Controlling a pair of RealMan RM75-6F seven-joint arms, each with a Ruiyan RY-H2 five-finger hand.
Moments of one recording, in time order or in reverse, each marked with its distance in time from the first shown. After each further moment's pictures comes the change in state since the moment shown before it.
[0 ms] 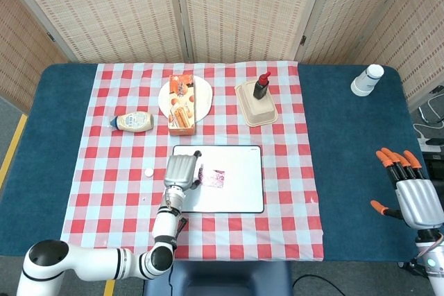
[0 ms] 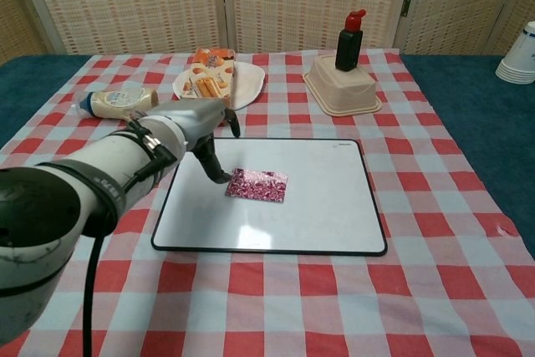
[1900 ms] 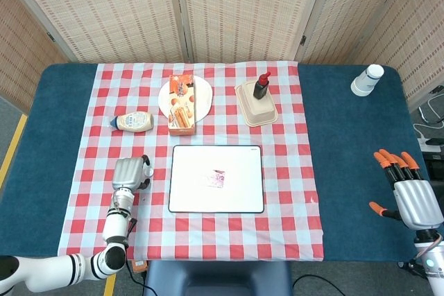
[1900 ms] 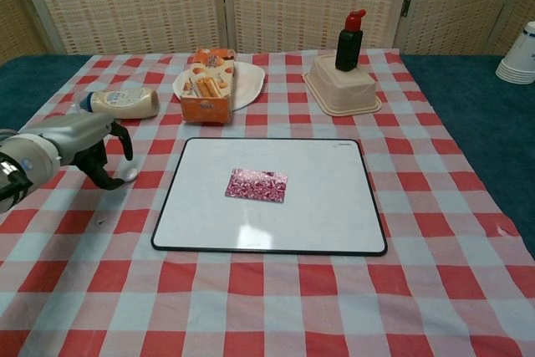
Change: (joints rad) left arm 0.221 0.214 0.157 0.034 0.112 -0.079 -0.222; right arm 0.003 0.007 -0.005 -0.015 0.004 -0.017 -0.007
